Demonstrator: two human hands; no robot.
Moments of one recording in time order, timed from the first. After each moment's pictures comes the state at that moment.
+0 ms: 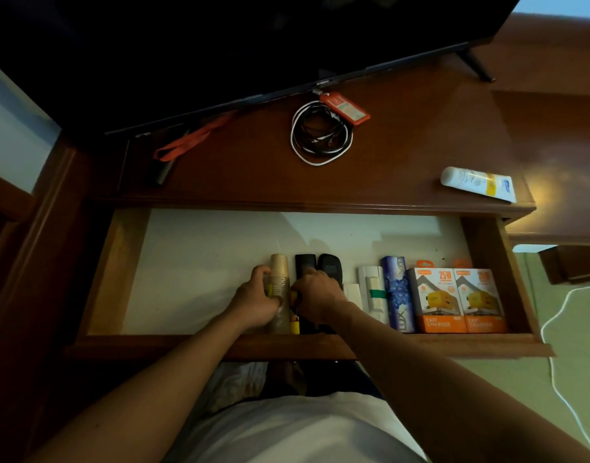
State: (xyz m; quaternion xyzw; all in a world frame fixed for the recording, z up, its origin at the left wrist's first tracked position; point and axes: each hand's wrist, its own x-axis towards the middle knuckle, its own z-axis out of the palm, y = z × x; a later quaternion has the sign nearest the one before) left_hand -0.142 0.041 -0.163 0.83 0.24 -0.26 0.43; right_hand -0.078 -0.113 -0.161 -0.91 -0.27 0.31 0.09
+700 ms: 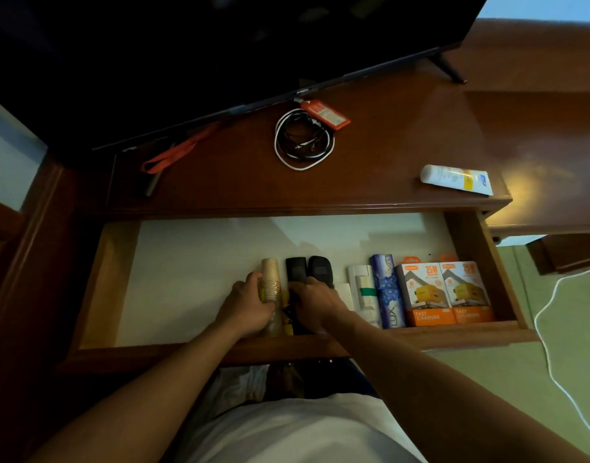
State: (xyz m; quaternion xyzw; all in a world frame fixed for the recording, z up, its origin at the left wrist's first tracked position) left_hand -0.146 0.035 -0.153 0.88 0.23 -0.24 0.34; right_hand -0.090 -0.133 -0.164 -0.91 -0.24 0.31 0.13
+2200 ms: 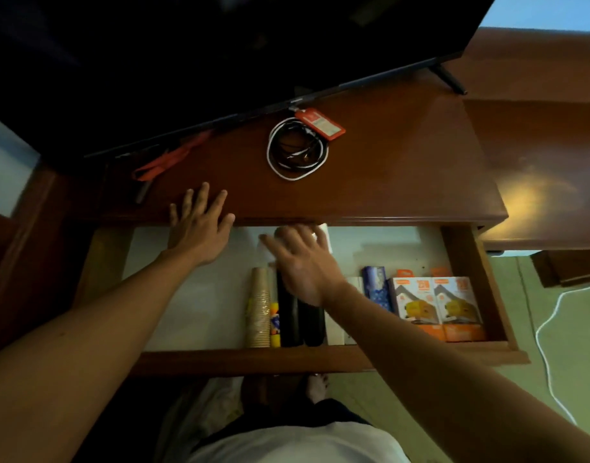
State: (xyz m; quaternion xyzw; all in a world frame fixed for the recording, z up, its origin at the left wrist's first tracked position) left_hand -0.039 0.120 -0.103 0.98 0.15 -0.09 0.11; right_hand -0.031 -0.130 -0.090 -0.89 -0.44 -0.03 0.13
